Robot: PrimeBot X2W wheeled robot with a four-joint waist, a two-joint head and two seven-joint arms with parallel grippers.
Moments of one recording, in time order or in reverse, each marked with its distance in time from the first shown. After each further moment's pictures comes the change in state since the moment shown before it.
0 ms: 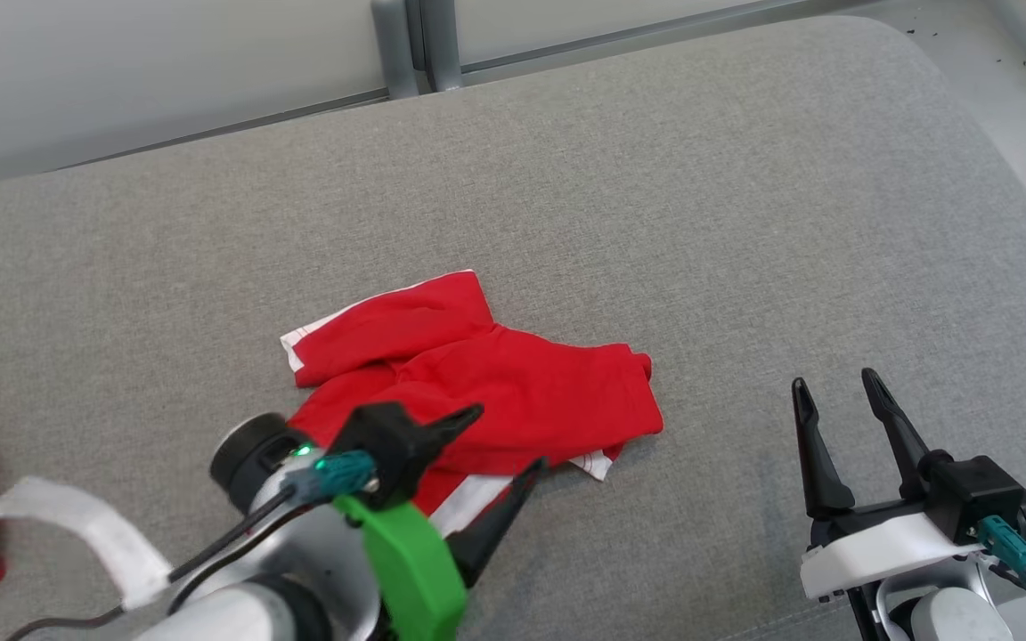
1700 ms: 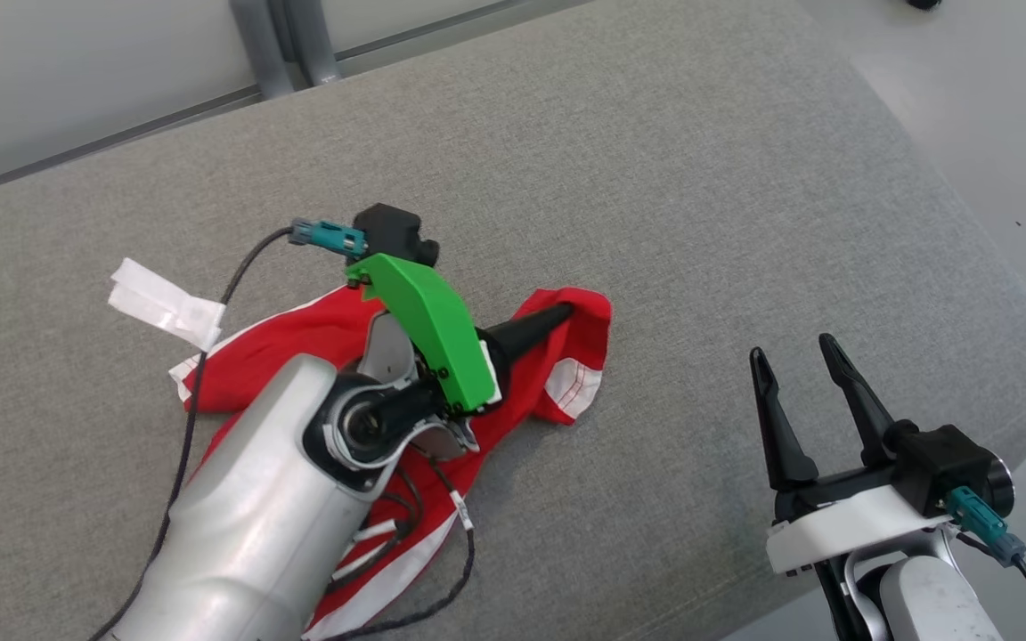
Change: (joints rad) left arm -0.227 -0.550 0.230 0.814 -0.613 -0.198 0.104; right arm -0.065 -0.001 0.071 -0.006 0.020 0.000 0.000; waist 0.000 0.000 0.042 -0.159
